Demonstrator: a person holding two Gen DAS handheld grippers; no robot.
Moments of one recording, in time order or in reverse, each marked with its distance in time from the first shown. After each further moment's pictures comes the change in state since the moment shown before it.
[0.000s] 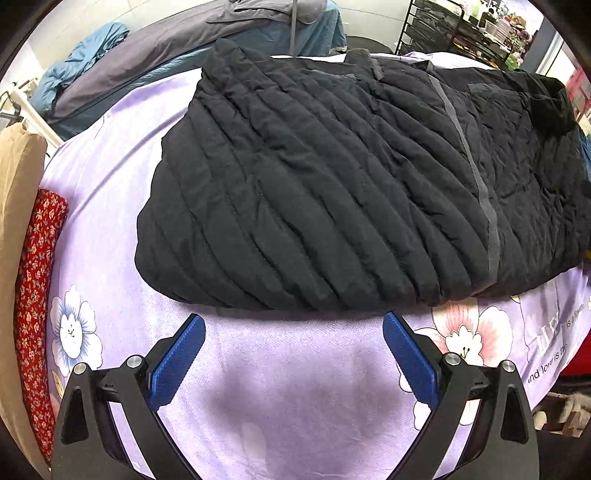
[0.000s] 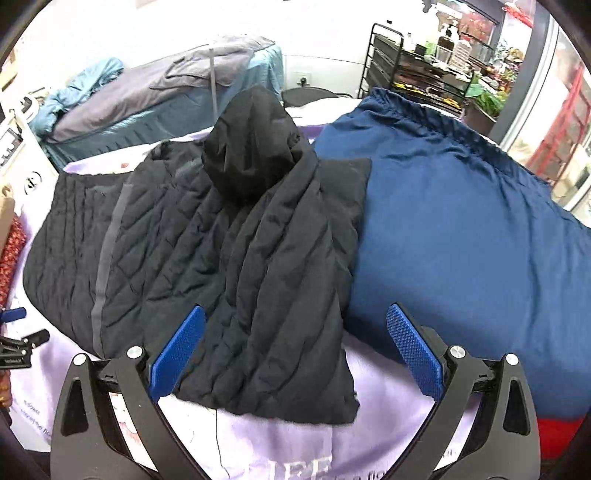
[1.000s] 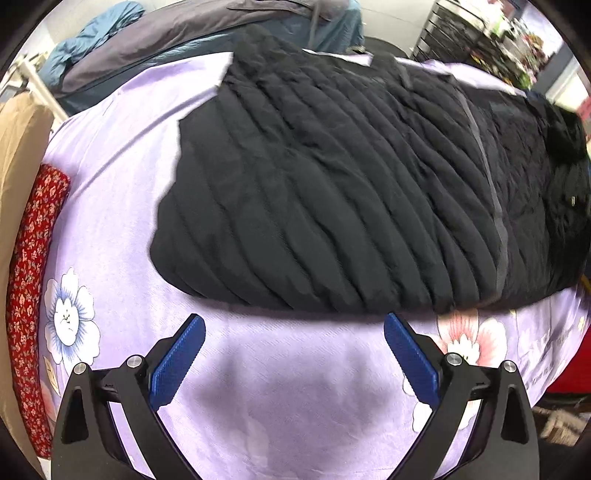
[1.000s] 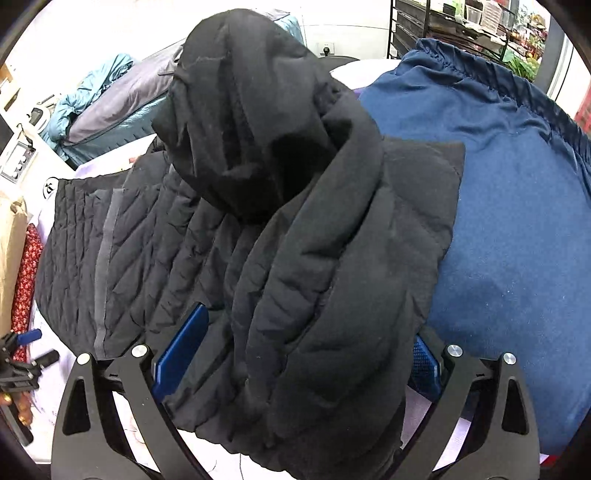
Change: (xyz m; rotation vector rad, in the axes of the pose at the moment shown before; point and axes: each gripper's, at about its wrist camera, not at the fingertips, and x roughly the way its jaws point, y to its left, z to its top) left arm 0.000 0.030 0.011 -0.103 0.023 -0.038; right arm 0.072 0.010 0.028 0.046 0.123 0.137
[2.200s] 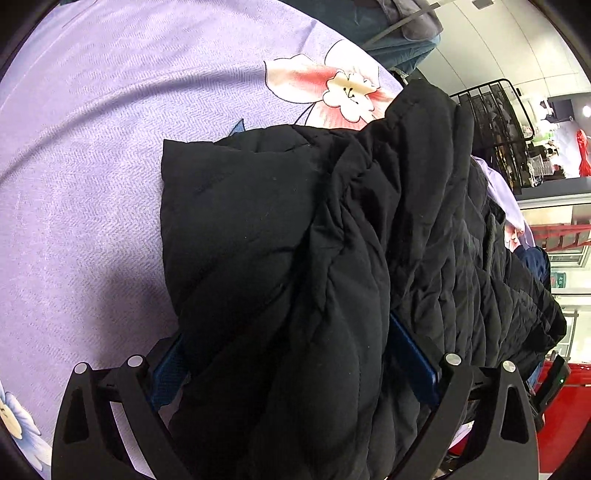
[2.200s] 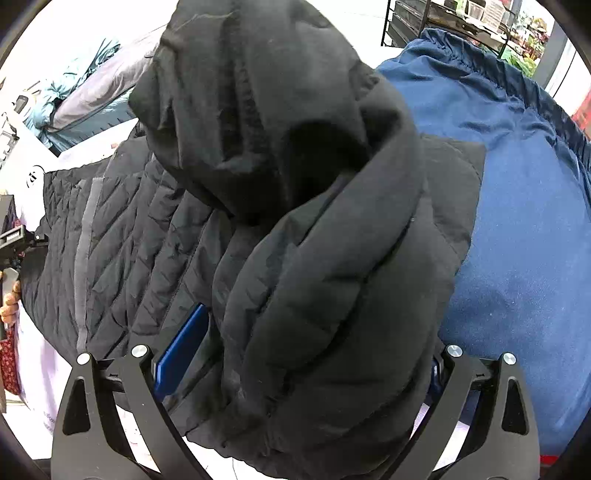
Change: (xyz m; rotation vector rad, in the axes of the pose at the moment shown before) left arm 0.115 0.095 0.134 -0.342 0.163 -0.380; right arm 0.018 0.016 0.008 -0.018 0.068 -0.073
